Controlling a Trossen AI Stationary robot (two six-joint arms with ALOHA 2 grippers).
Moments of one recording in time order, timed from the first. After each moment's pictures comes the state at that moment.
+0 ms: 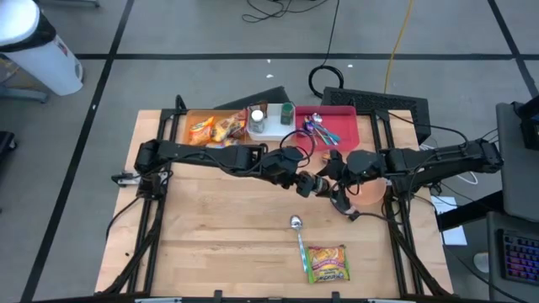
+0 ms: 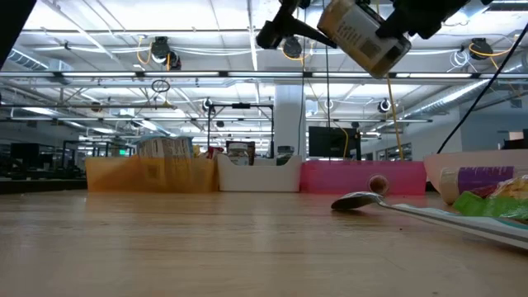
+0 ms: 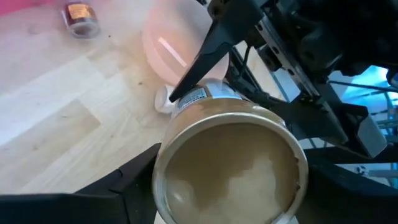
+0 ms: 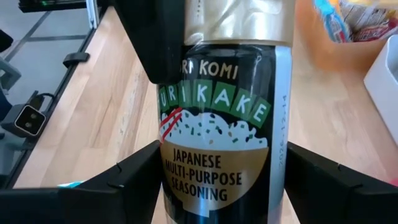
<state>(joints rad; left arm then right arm) -0.06 1.94 1.82 -0.51 -0.02 -0.99 0.08 0.98 0.80 -0.36 -0.03 0.11</state>
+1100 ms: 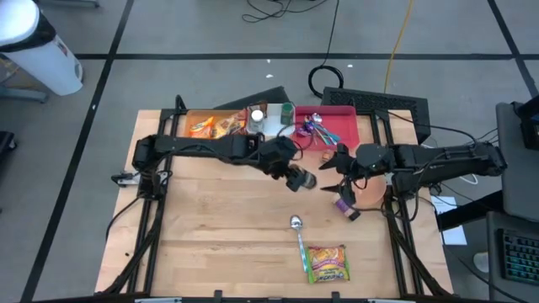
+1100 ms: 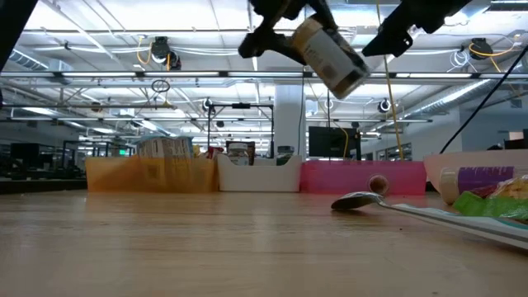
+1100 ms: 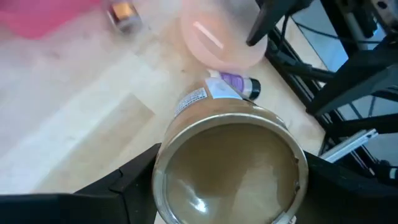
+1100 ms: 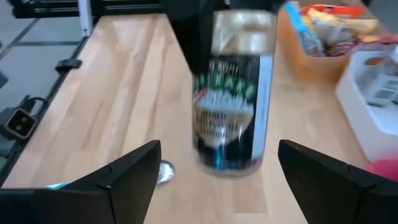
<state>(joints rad) 0.01 1.90 1.82 -0.68 0.05 -0.80 0.04 0.90 0.80 -0.43 -0.03 0.06</state>
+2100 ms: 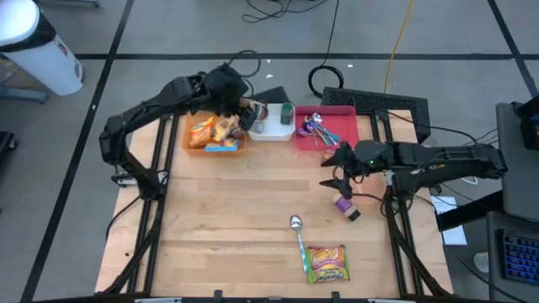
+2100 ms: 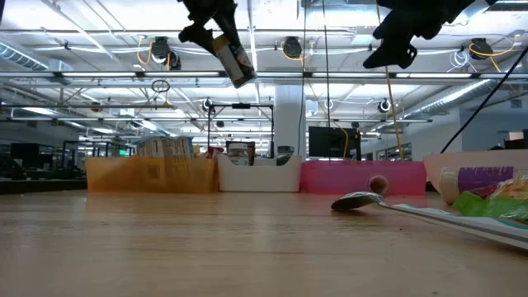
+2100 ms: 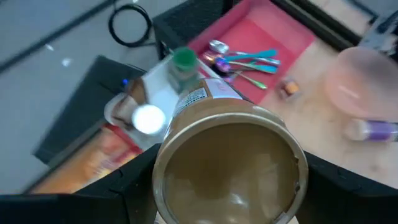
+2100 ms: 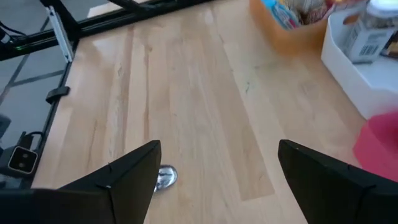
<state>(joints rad) 0.42 1.60 1.82 -1.04 -0.08 -0.31 -0.02 0.90 0.80 -0.45 -0.02 0.25</state>
